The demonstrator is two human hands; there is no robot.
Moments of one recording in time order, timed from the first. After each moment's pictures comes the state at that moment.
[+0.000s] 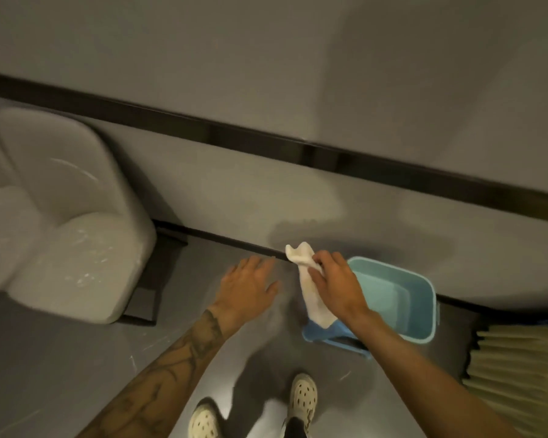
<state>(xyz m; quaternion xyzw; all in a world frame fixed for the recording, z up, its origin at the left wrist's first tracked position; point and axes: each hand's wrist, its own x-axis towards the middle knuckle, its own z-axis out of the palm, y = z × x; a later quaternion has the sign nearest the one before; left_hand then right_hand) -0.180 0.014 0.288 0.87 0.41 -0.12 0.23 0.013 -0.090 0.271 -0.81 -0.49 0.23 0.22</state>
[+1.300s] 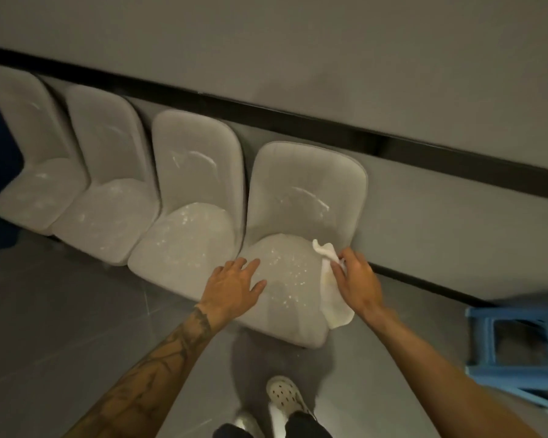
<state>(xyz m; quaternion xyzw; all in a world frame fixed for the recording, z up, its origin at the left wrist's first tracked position) -0.832 0.424 0.319 0.85 0.47 -0.14 0.18 -0.576 0.314 0.299 -0.82 -0.46 0.23 0.24</state>
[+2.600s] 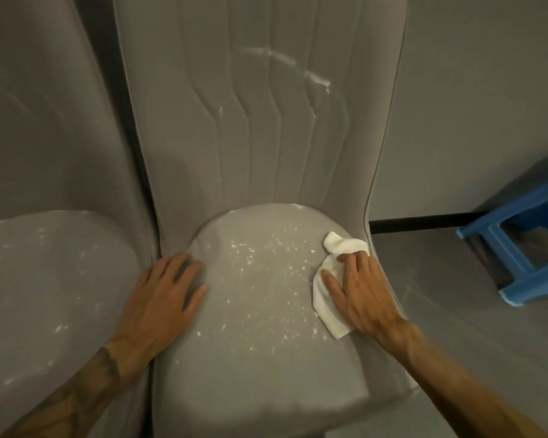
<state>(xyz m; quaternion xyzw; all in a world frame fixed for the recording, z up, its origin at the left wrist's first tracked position) -0.862 0.668 -0.195 0.97 0.22 0.03 0.06 -0.625 0.390 -0.183 -0.92 -0.38 -0.01 0.06</state>
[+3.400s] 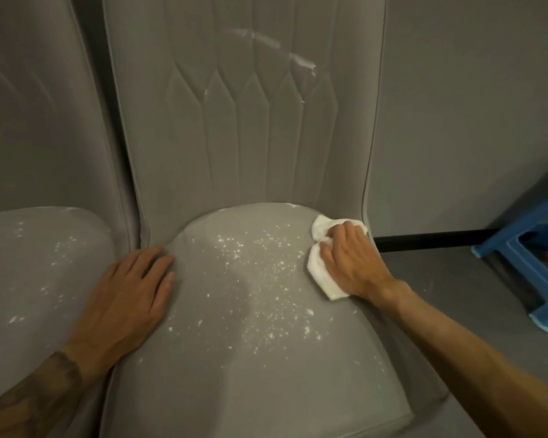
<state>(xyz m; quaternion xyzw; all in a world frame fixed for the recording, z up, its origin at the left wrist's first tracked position) -0.867 0.662 -0.223 0.96 0.23 0.15 -0.01 -0.577 0.416 -0.202 -0.90 -0.42 -0.02 0.07</state>
